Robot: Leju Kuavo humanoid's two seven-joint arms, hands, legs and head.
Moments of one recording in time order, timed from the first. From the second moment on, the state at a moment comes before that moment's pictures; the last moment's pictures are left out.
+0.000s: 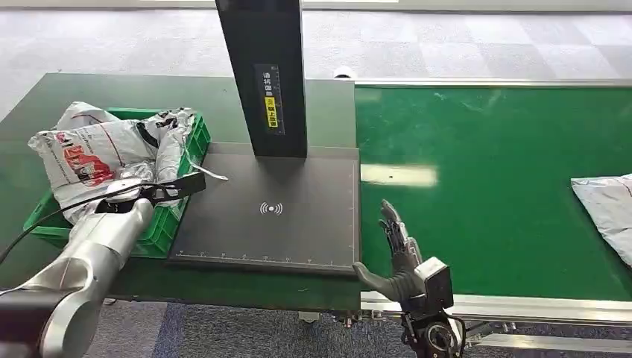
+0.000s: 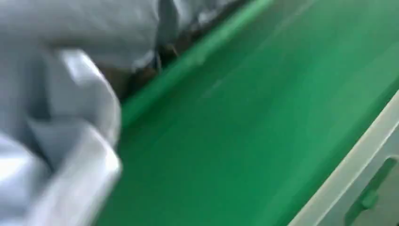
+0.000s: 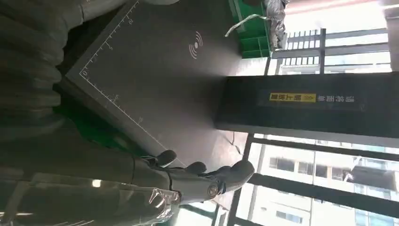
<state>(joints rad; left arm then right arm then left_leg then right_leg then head) -0.91 0.12 -0.06 -0.37 -1.49 -0.20 0.26 -0.07 0.14 0.17 -1.21 0.19 0.34 -0.52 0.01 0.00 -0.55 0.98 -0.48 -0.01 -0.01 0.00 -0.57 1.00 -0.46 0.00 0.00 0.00</state>
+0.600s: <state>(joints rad) -0.88 0.12 -0.05 -0.38 -1.43 0.15 0.28 -0.05 0.15 0.17 -1.22 0.18 0.33 -0.50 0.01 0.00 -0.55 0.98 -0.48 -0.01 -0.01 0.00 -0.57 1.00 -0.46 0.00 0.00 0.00</state>
